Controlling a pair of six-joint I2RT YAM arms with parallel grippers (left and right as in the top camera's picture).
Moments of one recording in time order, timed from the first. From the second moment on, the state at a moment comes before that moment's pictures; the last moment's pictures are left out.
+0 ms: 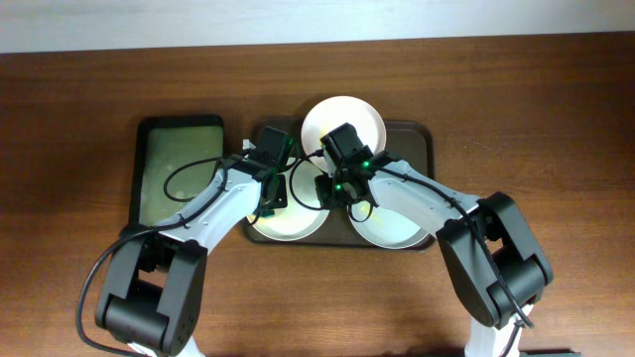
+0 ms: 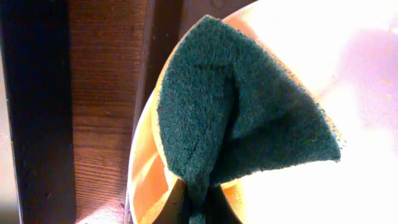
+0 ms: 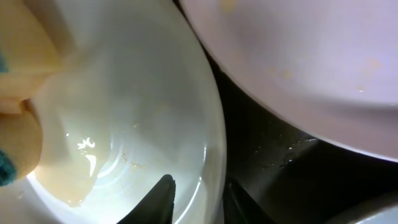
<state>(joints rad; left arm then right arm) -0.41 1.84 1.15 -0.66 -0.23 -0.46 0.54 1.97 1.25 -0.47 -0.19 0.34</state>
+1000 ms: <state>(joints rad) -0.43 1.92 1.20 -0.72 -0.41 -0.46 0.52 1.99 1.29 -0.55 -0.19 0.39</state>
